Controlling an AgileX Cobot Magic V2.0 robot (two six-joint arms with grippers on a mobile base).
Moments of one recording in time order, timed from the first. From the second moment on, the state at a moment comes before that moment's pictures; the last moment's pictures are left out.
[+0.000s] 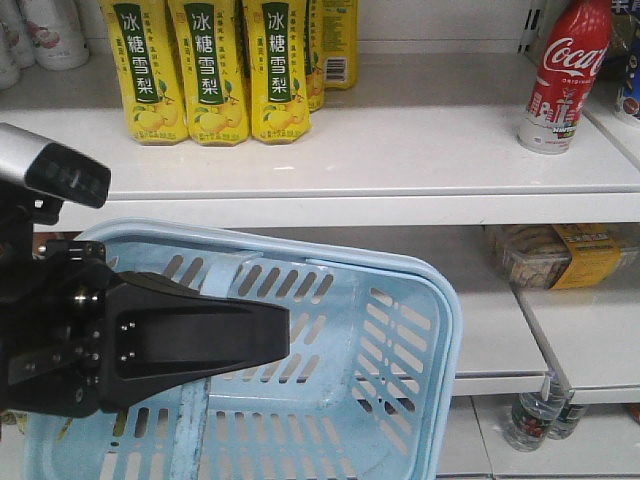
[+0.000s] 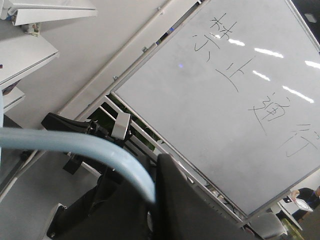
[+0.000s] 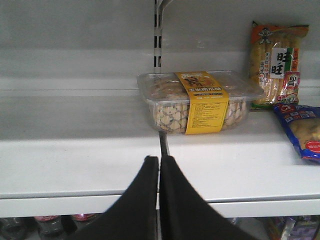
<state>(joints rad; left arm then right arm) -0.38 1.10 -0.77 1.40 -1.18 -2.17 0.00 -0.01 0.03 -0.20 0.25 0.19</state>
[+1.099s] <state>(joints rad) -0.38 1.10 -0.77 1.40 -1.18 -2.17 0.00 -0.01 0.03 -0.20 0.25 0.19</state>
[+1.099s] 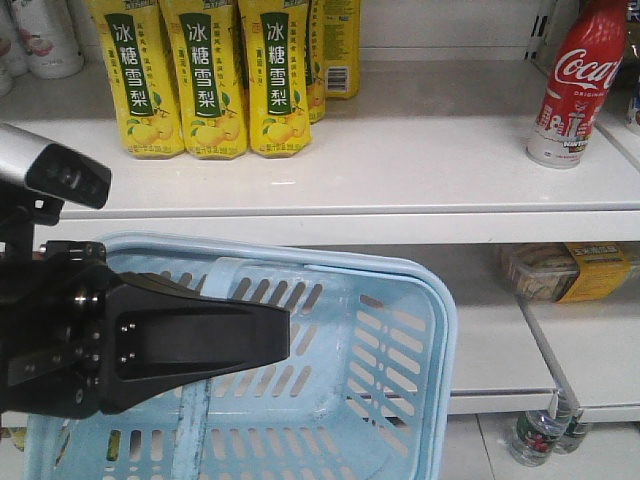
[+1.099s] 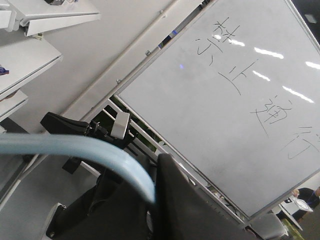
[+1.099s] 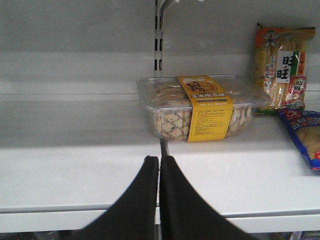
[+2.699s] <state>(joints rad) -0.38 1.10 -0.77 1.40 -1.18 -2.17 0.00 -0.01 0.03 0.15 -0.19 0.41</state>
